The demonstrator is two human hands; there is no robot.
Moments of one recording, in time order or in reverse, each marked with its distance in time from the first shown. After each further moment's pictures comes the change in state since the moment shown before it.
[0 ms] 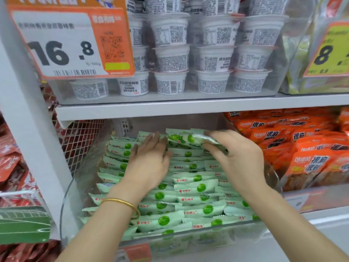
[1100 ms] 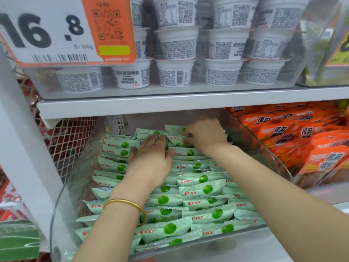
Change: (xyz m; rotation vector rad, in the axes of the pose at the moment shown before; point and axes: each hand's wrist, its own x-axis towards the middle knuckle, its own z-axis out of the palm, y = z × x) left_hand 0.011 0.000 -0.001 -0.018 -0.122 -0.078; right_hand 0.064 0.002 0.076 -0.352 -0.660 0.007
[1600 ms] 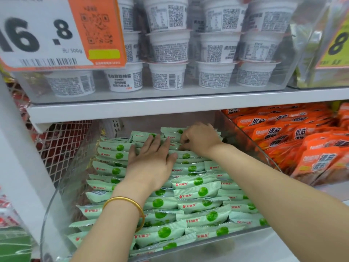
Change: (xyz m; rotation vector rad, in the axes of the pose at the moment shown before) left_hand 0.012 0.000 0.013 0.154 -0.058 0.059; right_hand 0.008 0.013 0.015 0.144 -0.088 -0.009
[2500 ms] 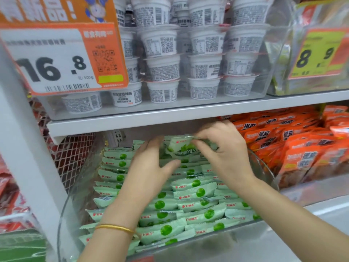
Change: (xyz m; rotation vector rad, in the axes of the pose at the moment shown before) left_hand -0.042 0.010 -0.026 -0.408 0.379 0.109; right_hand -0.088 -0.016 -0.032 0.323 0.838 -0.162
